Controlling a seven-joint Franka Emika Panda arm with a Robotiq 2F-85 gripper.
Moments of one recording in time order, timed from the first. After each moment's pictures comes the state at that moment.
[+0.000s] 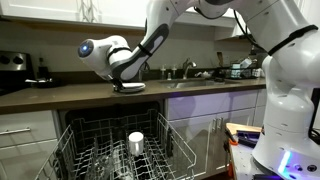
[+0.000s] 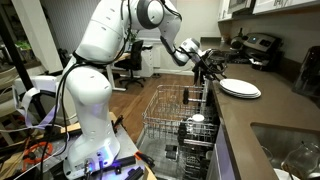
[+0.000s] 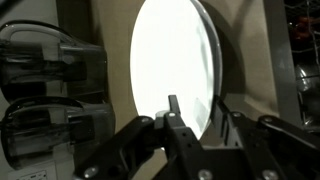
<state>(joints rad) 0.14 0.59 -0.01 -1.61 -1.18 1.97 0.42</state>
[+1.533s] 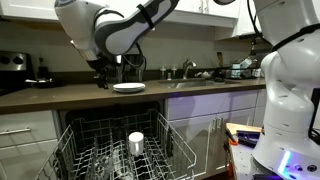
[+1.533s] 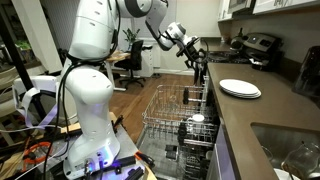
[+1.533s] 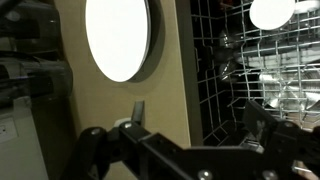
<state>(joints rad) 0.20 0.40 0.11 -1.69 -0.93 2.00 0.27</state>
